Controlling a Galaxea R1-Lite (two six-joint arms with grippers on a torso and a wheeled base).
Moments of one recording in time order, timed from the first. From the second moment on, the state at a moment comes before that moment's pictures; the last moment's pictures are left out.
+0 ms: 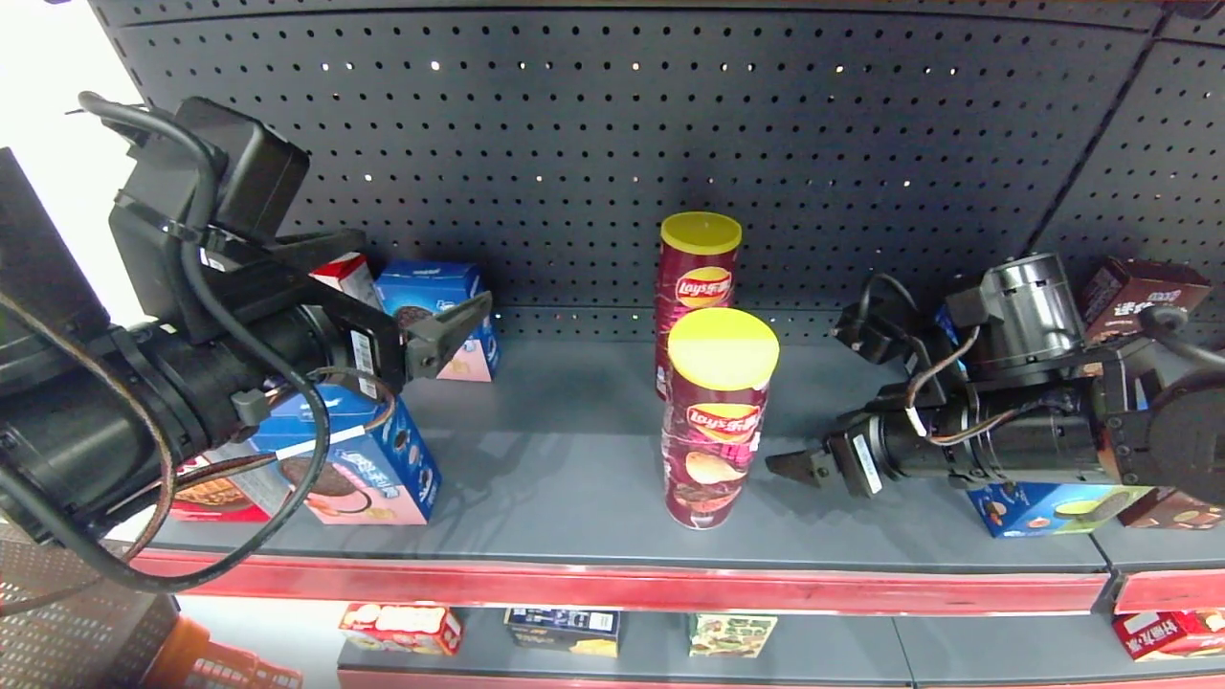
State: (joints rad) left arm -0.46 1.40 -0.77 -0.68 0.09 0.25; right arm 0.51 1.66 -1.06 -0.02 0.04 -0.09
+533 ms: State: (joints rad) left arm -0.46 1.29 -0.69 -0.68 0.09 0.24; right arm 0.51 1.59 -1.08 -0.09 0.03 -0.08
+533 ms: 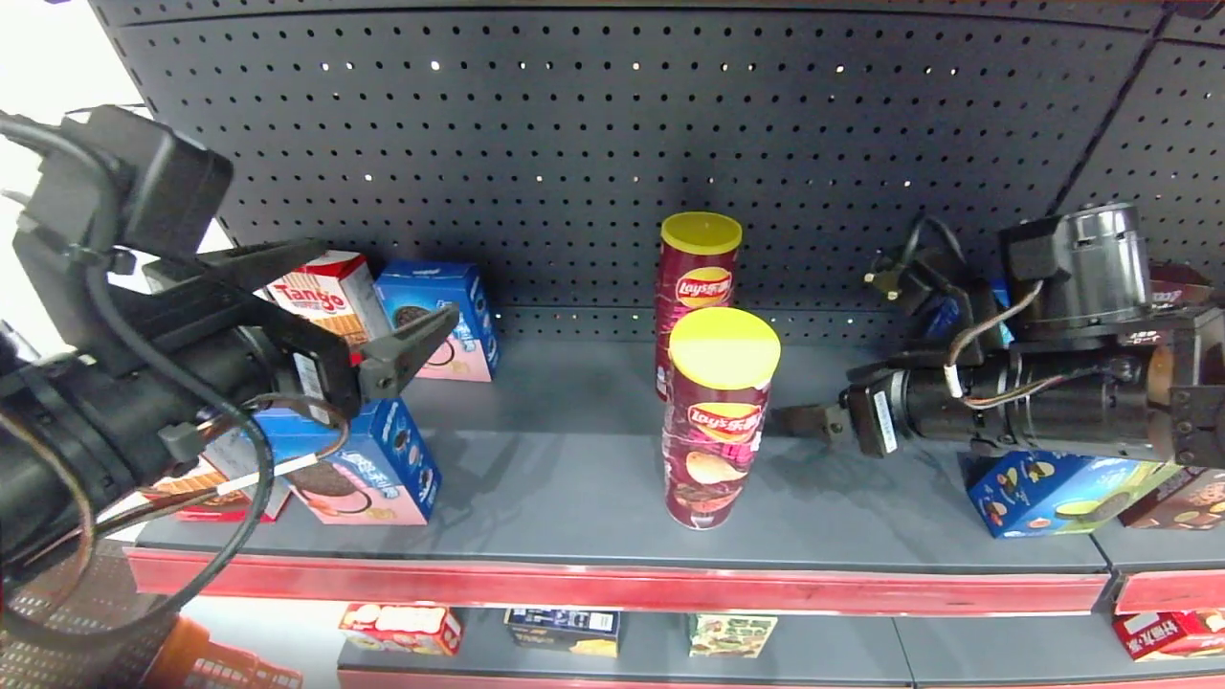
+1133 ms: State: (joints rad) left arm -0.49 0.84 -0.36 -0.66 0.09 0.23; right arm 0.51 1.09 -0.87 -0.16 -0.03 -0.08
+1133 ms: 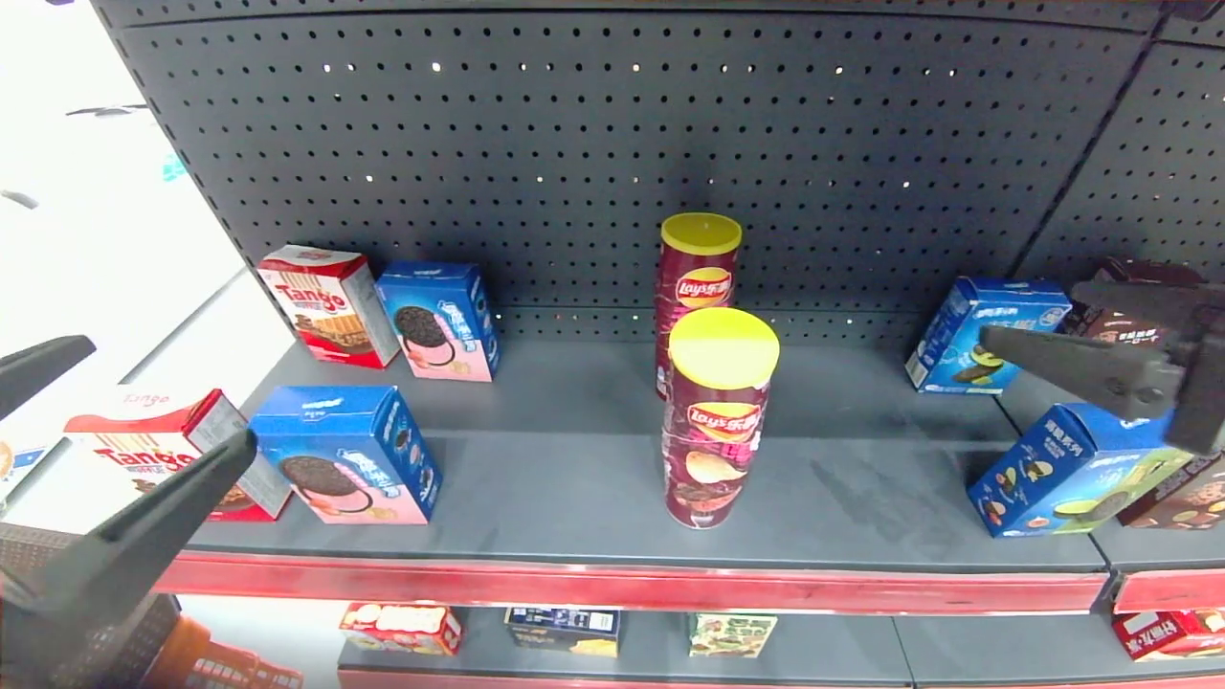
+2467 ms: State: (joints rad) left arm -0.49 0.32 0.00 -0.09 0.10 0.33; right arm 0.27 0.12 -0.07 0.03 -0.10 -0.09
